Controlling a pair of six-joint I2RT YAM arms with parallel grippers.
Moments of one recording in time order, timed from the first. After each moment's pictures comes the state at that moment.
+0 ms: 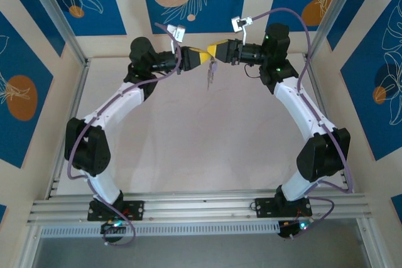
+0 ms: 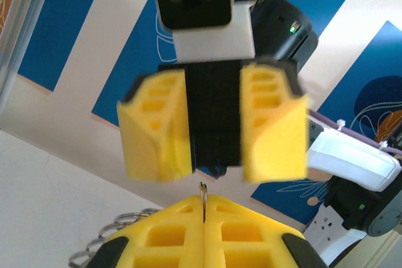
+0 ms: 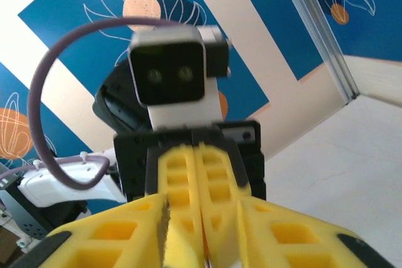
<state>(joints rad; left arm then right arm) -0.45 1.74 1.49 0.56 1.07 -0.81 0.28 1.60 1.54 0.17 -1.09 0.69</state>
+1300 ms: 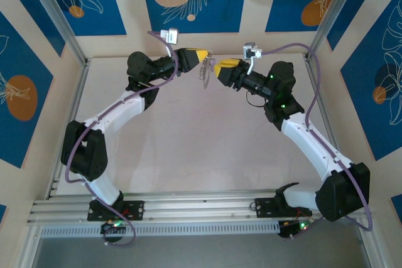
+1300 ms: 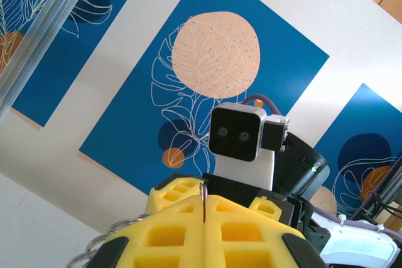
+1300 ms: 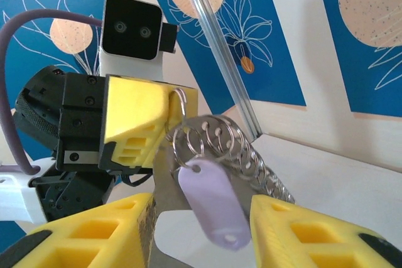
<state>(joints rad) -0.46 1.69 1.35 0.86 0.90 -1.04 0.36 1.25 1.07 0.30 -0.65 0.48</state>
